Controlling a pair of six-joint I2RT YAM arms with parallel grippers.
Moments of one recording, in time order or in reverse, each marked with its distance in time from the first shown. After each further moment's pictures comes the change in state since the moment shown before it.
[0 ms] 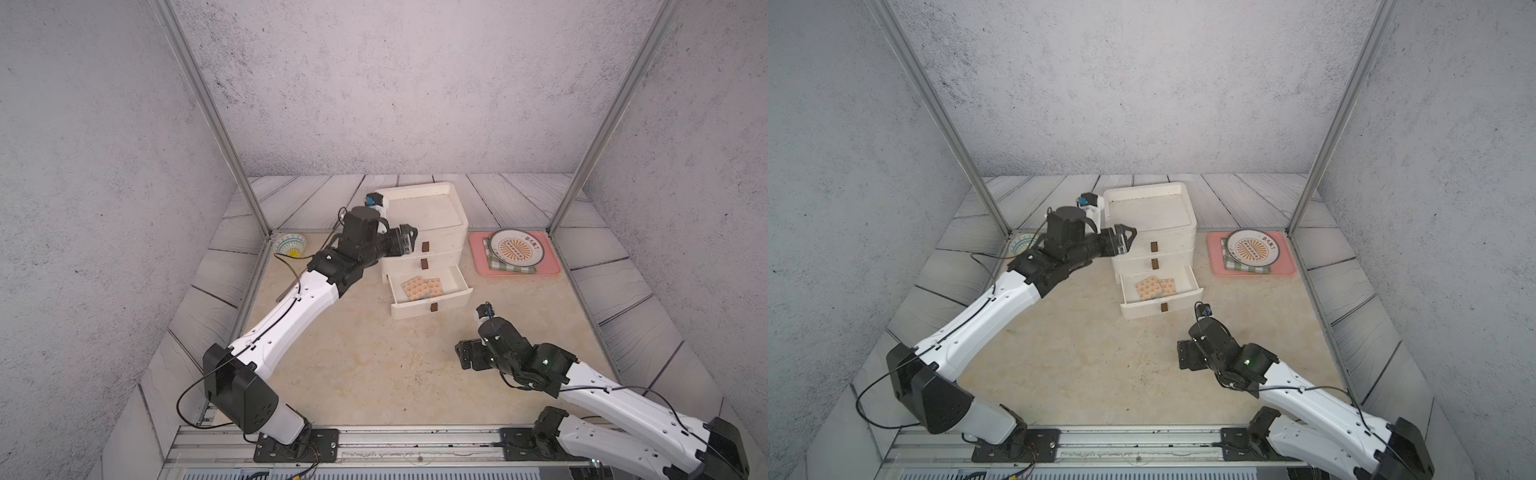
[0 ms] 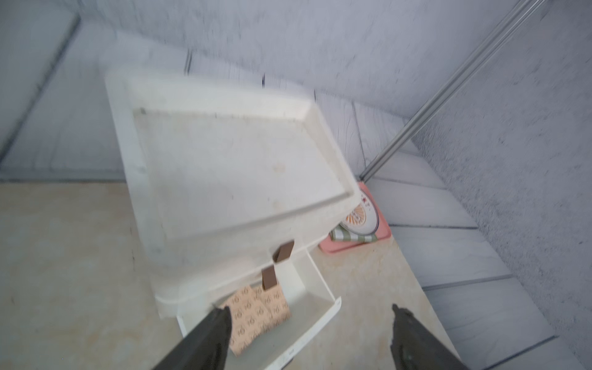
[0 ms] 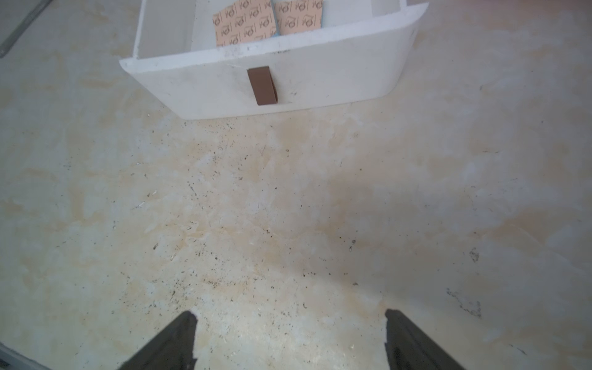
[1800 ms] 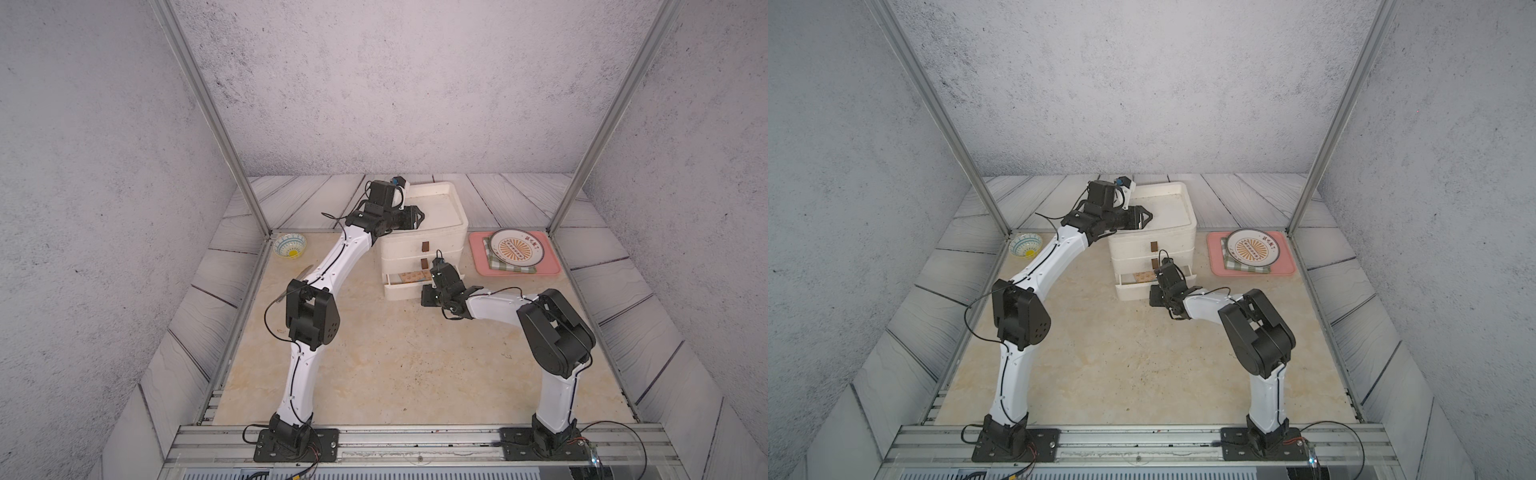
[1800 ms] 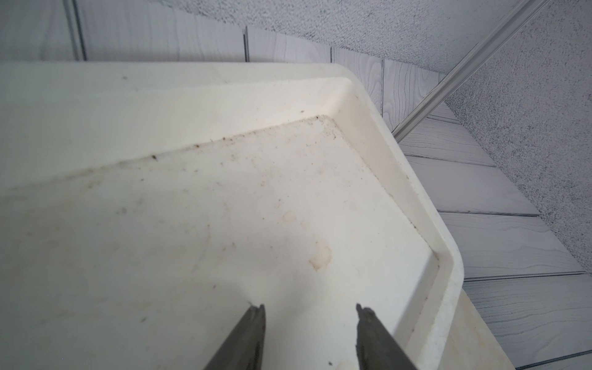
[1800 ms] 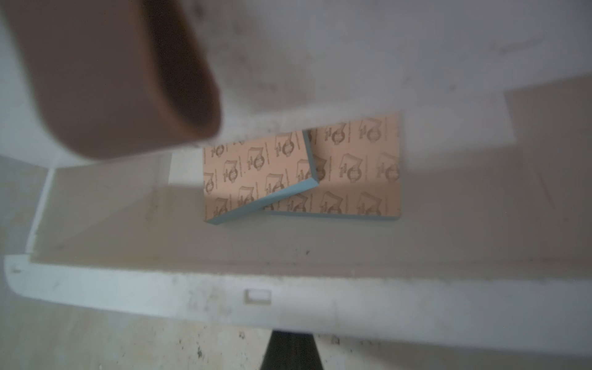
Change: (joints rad) left arm 0.119 0.669 0.551 -0.099 0.288 0.124; right arm -0.229 0.981 0.491 0.655 -0.138 -0.079
